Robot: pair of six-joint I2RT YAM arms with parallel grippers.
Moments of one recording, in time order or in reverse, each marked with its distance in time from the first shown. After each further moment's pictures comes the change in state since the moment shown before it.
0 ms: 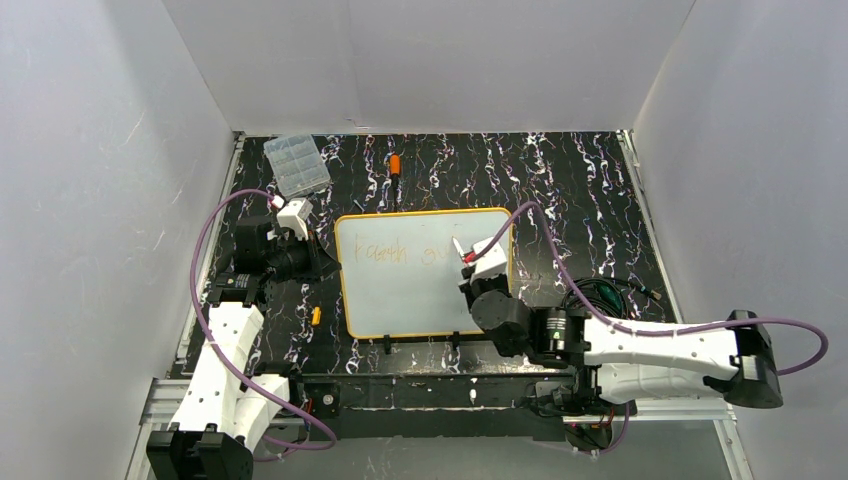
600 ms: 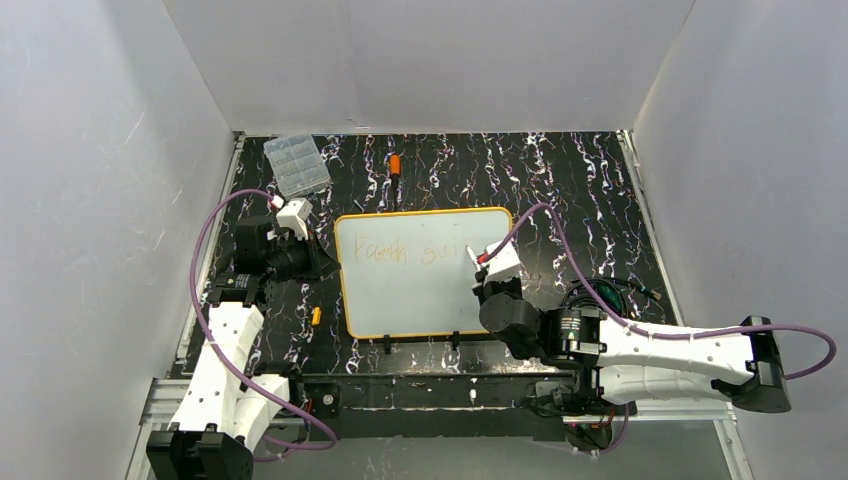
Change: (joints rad) left arm 0.000 0.000 0.000 0.000 -0.008 0.000; right arm 0.002 -0.101 0.000 -0.220 -0.025 0.123
